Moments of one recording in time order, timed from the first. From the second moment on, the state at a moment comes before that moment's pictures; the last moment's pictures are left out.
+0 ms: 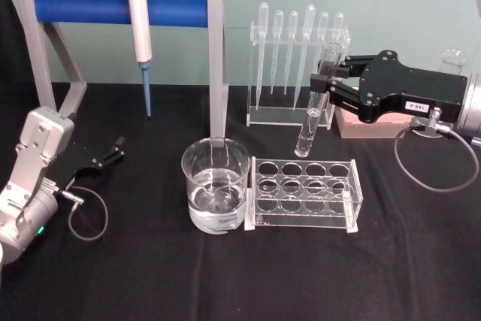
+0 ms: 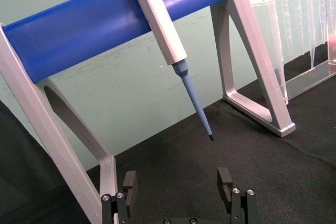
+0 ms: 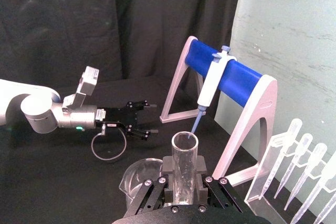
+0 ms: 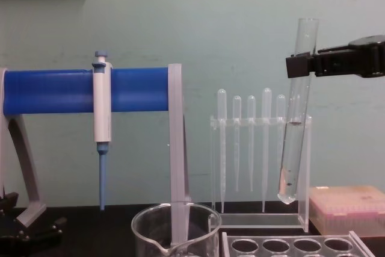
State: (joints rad) left arm -0.20 0.60 0.45 -1.41 -0.25 -0.12 0.03; right arm 0.49 0.78 -0.44 -1.73 0.69 0.26 0.72
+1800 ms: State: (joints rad) left arm -0.20 0.60 0.45 -1.41 -0.25 -0.12 0.03; right arm 0.49 0.78 -0.44 -1.73 0.69 0.26 0.72
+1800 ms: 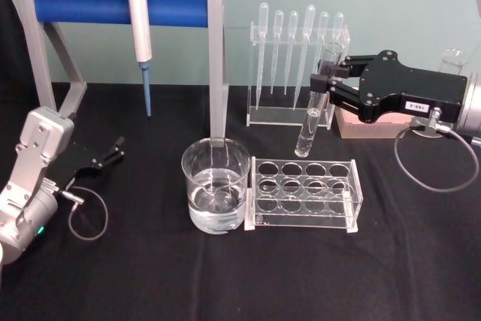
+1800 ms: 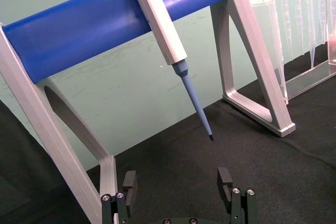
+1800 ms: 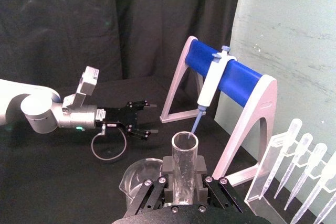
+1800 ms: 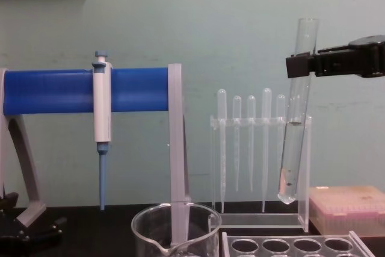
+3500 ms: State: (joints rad) left arm -0.20 0.60 0.45 -1.41 -0.25 -0.12 0.03; right arm 0.49 0.78 -0.44 -1.73 0.69 0.26 0.72
